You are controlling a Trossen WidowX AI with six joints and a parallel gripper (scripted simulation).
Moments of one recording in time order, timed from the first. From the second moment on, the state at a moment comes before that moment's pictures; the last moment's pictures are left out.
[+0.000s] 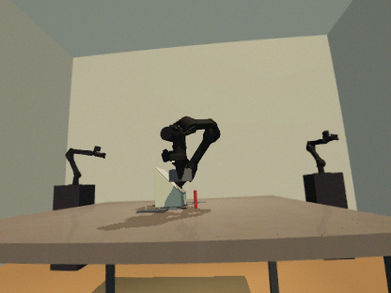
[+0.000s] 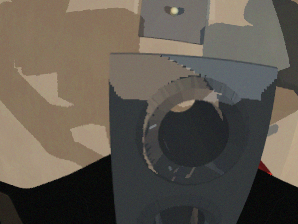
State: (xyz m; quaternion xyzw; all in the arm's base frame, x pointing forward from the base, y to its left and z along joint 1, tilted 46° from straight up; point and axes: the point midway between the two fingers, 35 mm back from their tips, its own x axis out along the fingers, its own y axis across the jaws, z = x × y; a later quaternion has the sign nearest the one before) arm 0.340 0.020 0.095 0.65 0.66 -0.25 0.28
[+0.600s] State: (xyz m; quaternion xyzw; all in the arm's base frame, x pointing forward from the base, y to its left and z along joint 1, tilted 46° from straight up) arm 0.348 0.003 0.039 0.65 0.66 -0.26 0.27
